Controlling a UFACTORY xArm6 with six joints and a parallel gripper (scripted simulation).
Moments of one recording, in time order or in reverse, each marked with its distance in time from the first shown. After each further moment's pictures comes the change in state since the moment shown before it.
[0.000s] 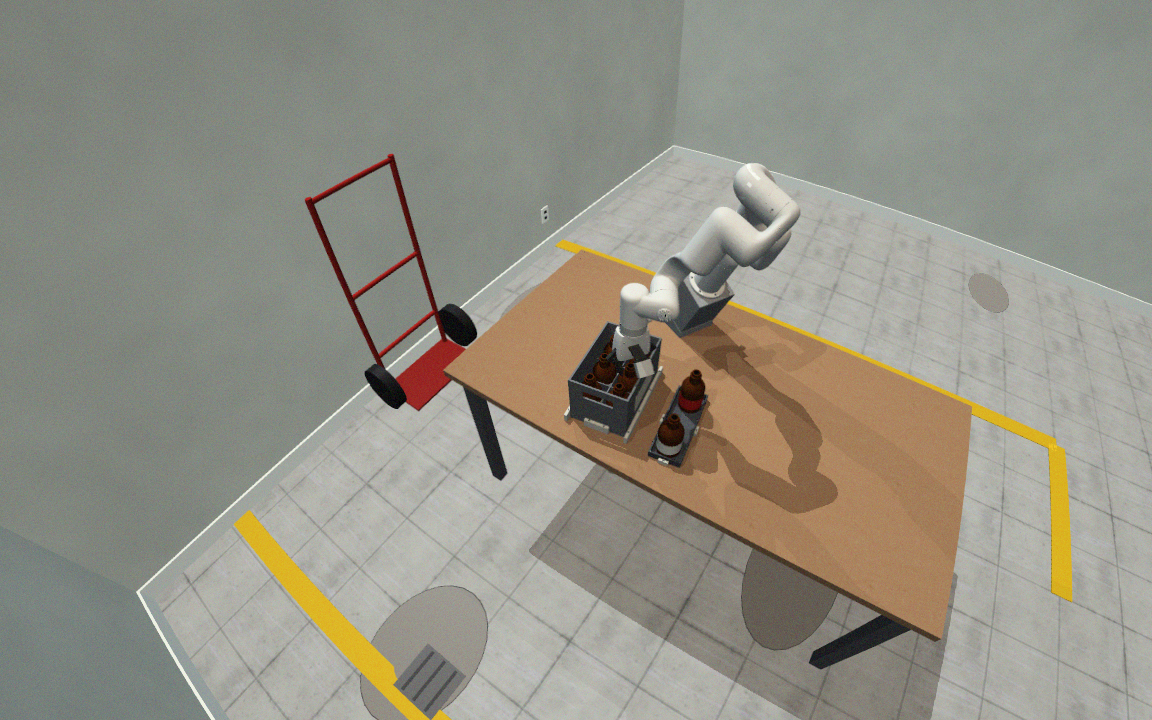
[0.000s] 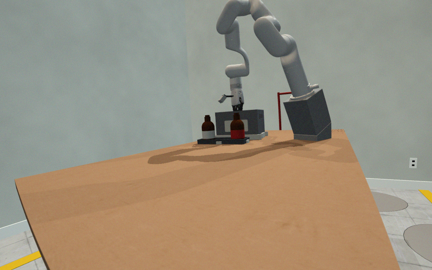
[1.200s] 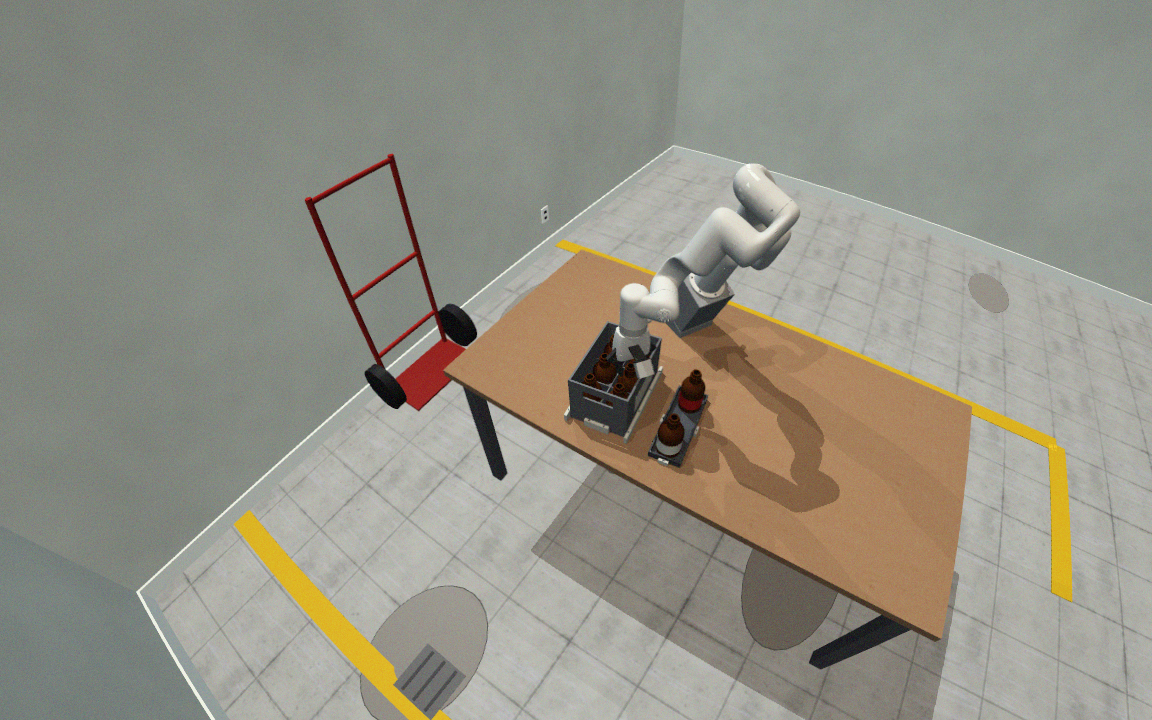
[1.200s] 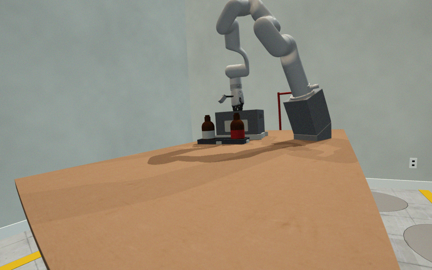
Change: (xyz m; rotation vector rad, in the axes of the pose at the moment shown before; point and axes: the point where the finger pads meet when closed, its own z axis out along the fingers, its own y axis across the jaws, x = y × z) arm 0.000 0.000 0.001 0.000 0.000 0.000
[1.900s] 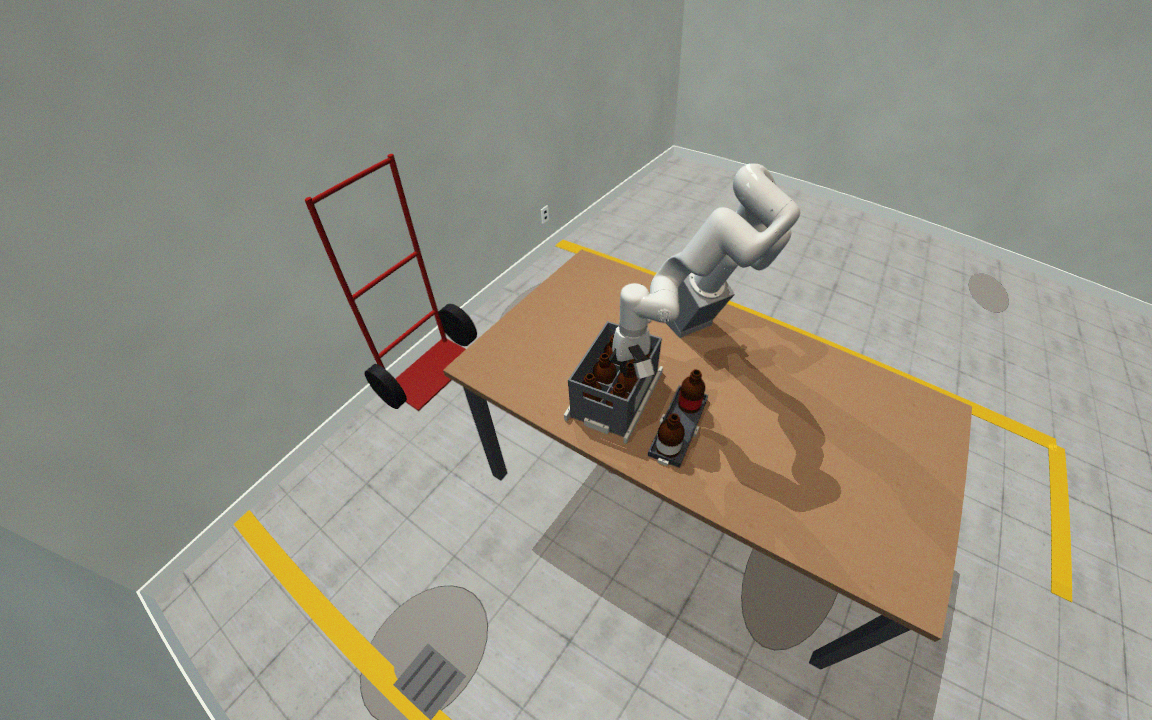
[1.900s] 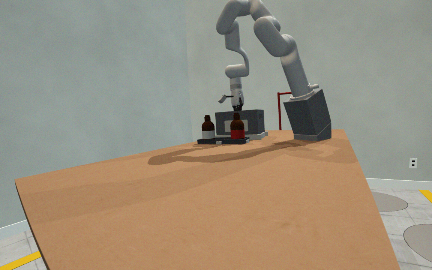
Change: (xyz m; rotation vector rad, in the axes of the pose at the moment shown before) arm 0.000 0.000 0.000 0.000 0.000 0.000
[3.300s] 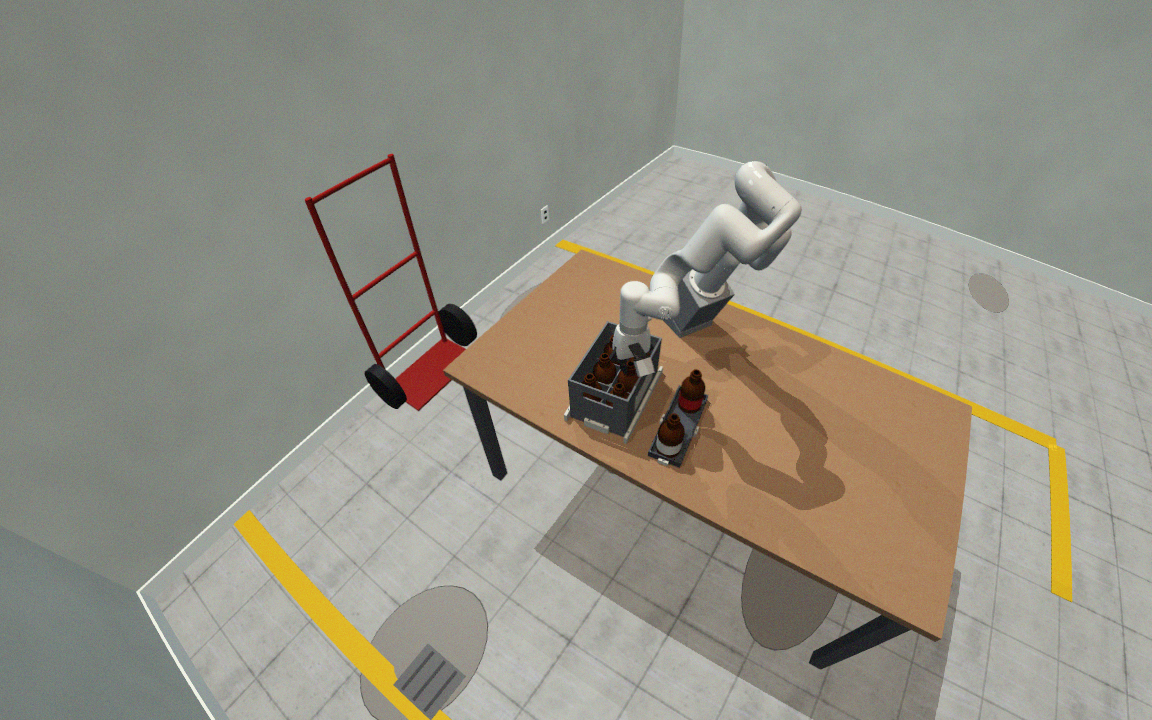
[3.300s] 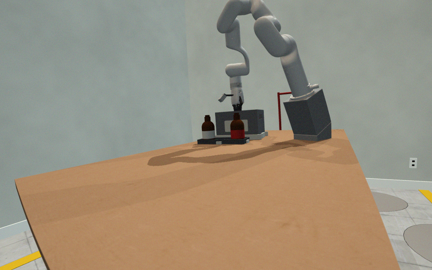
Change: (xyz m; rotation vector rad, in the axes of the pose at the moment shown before) arm 0.000 0.000 -0.007 0.000 0.000 0.000
